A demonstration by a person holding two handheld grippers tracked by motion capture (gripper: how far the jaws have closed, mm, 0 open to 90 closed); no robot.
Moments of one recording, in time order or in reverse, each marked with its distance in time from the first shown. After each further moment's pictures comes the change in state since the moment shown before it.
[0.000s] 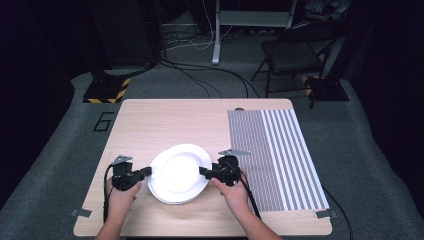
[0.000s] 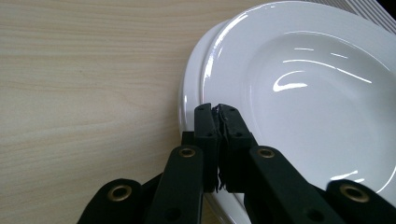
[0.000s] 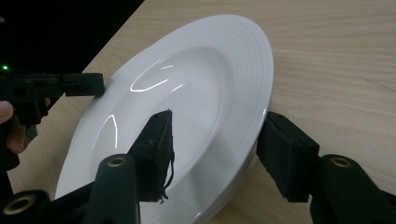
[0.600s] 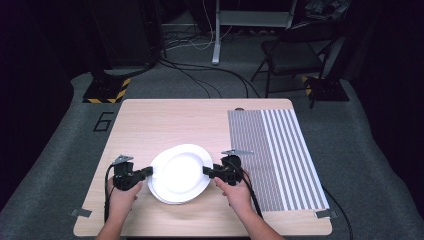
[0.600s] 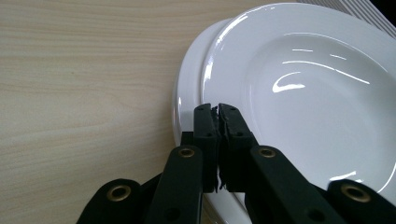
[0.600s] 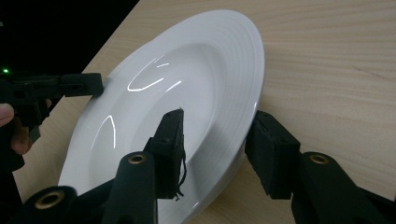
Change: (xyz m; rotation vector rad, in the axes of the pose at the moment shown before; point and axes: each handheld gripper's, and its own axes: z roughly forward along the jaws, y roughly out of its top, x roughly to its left) left arm 0.000 0.000 0.001 -0.004 -0.014 -0.002; right arm -0.007 -0.001 -0.003 0.015 0.004 0.040
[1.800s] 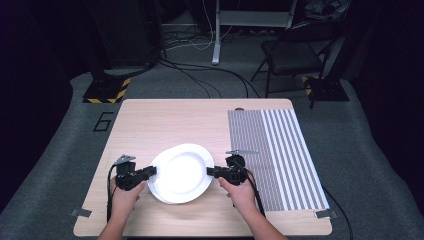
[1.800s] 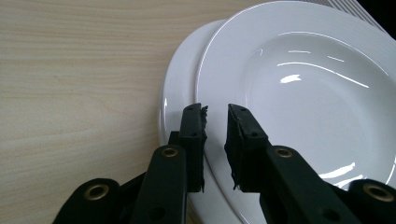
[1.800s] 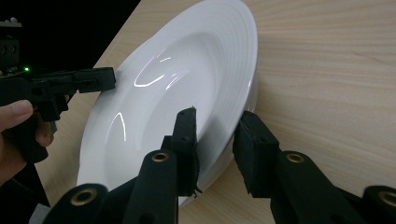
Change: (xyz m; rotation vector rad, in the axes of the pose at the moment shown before) left arm -0.004 0.000 0.006 -0.010 -0.023 -0.005; right arm -0.008 0.001 -0.011 0.033 0.042 0.037
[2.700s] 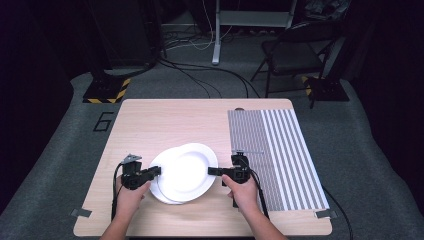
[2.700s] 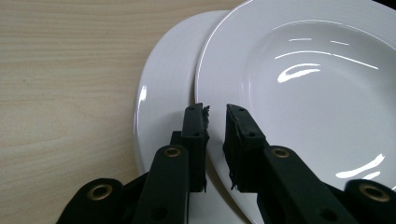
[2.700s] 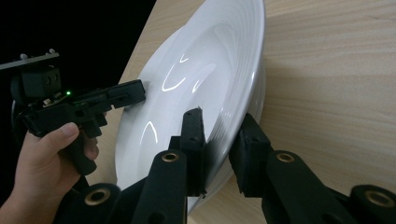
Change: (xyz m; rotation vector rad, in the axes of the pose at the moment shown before) left arm -0.009 0.000 0.012 0.020 -0.010 0.037; right arm -0.014 0.000 -0.003 0.024 0.109 0.190
